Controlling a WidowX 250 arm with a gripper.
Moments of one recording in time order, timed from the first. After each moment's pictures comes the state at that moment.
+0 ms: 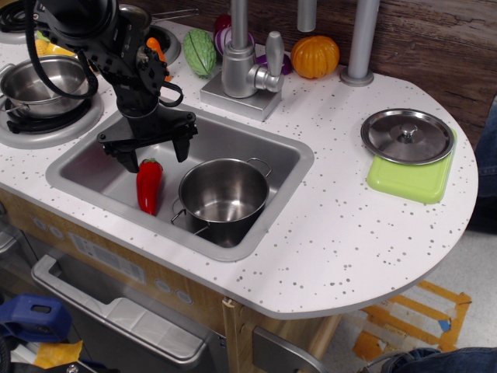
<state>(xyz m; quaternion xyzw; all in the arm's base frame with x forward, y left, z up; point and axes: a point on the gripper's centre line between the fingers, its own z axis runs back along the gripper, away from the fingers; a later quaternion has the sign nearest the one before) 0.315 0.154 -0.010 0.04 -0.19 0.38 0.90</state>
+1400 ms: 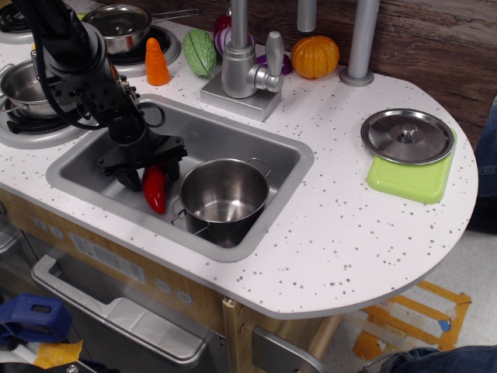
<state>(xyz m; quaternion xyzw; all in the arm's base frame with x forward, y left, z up) 0.324 0.182 -0.066 0.00 -0.18 0.37 0.91</state>
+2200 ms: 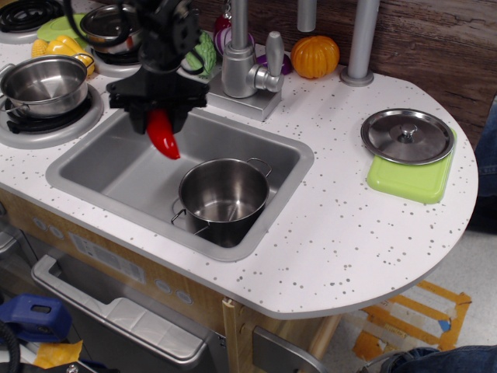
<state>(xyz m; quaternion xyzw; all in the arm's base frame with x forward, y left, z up) 0.329 0.150 0.034 0.14 -0.14 0.36 0.91</state>
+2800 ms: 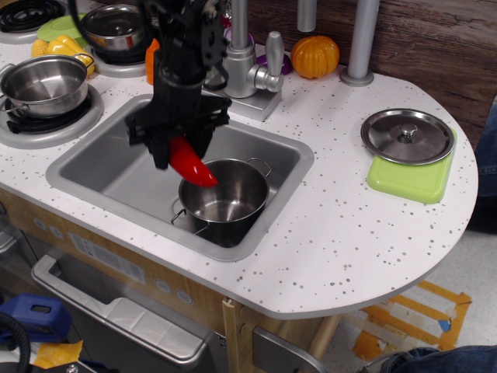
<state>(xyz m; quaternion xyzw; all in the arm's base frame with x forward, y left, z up) 0.289 0.094 0.028 0.08 -0.09 0.48 0.87</state>
